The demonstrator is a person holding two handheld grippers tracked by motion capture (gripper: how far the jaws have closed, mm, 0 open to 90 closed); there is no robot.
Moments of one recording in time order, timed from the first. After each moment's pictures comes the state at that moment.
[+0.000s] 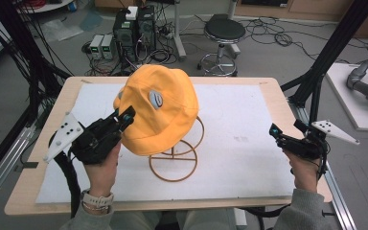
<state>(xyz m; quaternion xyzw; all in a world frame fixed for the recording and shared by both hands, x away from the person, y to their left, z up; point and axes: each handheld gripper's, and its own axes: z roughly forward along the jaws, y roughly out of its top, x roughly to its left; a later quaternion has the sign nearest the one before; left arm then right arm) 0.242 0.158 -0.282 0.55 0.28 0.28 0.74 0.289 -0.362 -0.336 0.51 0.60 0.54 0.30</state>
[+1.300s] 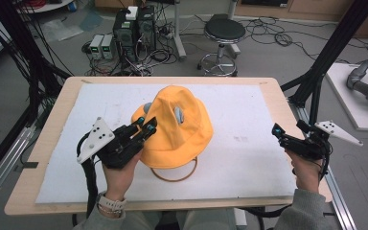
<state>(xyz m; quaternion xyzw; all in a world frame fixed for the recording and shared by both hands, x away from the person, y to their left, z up) 0.246 0.124 -0.302 0.60 0.27 0.26 0.71 0.287 -0.368 -0.336 0.51 0.59 0.54 0.31</state>
